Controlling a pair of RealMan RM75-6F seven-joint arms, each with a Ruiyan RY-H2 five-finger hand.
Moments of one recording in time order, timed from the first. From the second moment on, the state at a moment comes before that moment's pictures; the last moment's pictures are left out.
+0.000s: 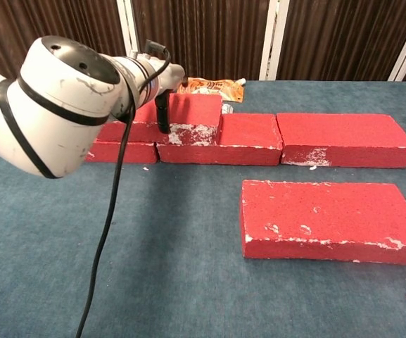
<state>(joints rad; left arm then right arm) -1.32 -1.79 -0.42 -1.30 0.13 1.17 1.25 0.24 -1.05 0.14 -1.83 -1.34 1.34 -0.14</state>
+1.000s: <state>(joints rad) -1.12 -1.54 -0.32 -1.88 0.42 1.39 1.08 0.24 -1.06 0.14 -1.81 -1.34 1.35 -0.14</state>
